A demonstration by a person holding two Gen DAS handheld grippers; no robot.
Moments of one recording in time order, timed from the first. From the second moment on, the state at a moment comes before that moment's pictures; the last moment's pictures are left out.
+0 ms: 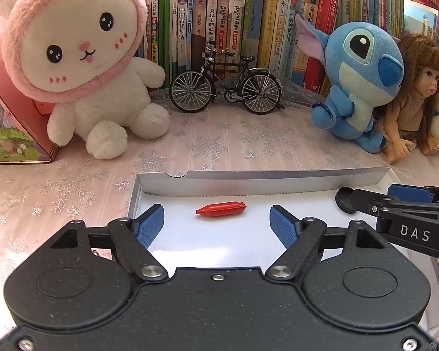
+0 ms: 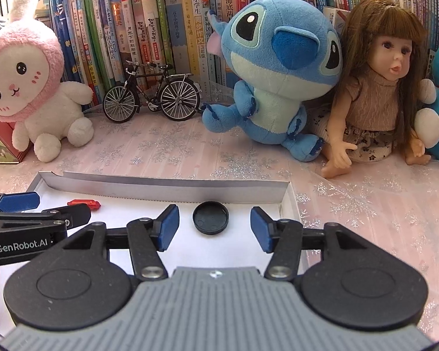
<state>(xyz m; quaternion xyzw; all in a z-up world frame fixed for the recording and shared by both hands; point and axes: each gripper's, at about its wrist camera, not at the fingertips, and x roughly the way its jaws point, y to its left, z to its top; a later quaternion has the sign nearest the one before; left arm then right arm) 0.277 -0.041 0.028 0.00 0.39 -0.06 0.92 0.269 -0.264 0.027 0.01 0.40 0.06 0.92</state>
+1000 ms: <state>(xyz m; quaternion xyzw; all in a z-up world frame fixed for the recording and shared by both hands) 0.122 -0.023 0.063 0.03 0.31 -0.11 0.94 0.133 -0.274 0.073 -0.01 0.28 0.11 0.95</state>
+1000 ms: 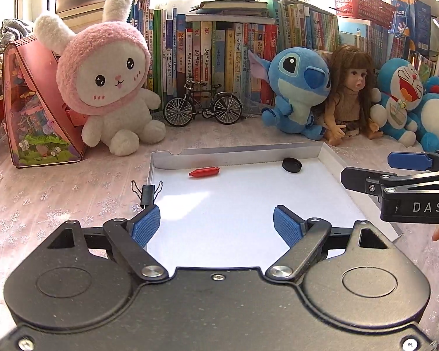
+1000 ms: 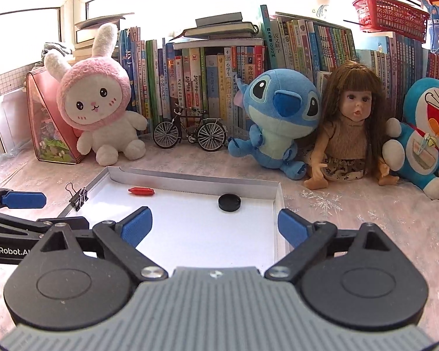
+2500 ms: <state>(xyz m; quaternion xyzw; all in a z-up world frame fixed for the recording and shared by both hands) -0.003 0.010 0.011 0.01 0.30 -0.11 0.95 -0.017 -0.269 0.026 -0.06 0.21 0.11 0.97</state>
